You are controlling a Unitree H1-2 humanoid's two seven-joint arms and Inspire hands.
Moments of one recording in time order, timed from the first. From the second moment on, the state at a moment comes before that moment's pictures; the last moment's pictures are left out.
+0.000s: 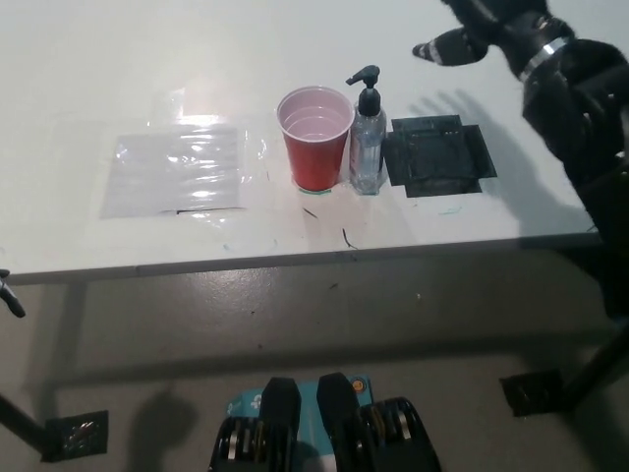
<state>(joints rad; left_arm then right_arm) -0.27 0.64 0.23 -0.16 0.50 0.45 -0.79 -1.05 -0.38 0.37 0.37 -0.80 -0.06 0.12</state>
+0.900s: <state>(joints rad) -0.25 0.63 0.24 -0.16 0.50 0.45 -0.79 -0.42 -0.38 0.01 -0.13 -0.70 0.03 0.11</state>
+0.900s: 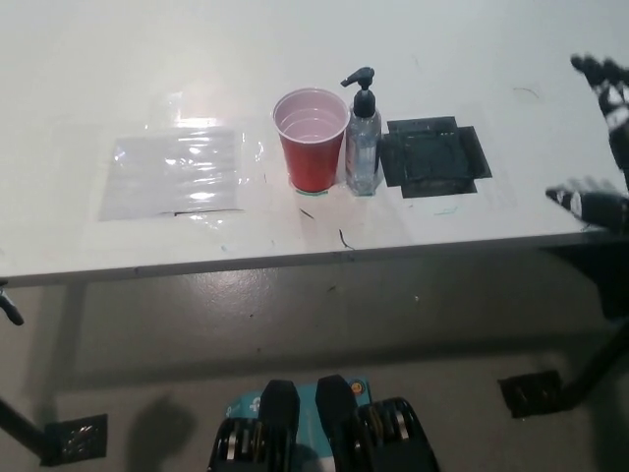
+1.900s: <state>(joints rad) -0.23 0.62 0.25 -0.16 0.47 0.45 -0.78 -0.13 -0.22 -0.16 0.07 -0.48 -0.04 -0.10</state>
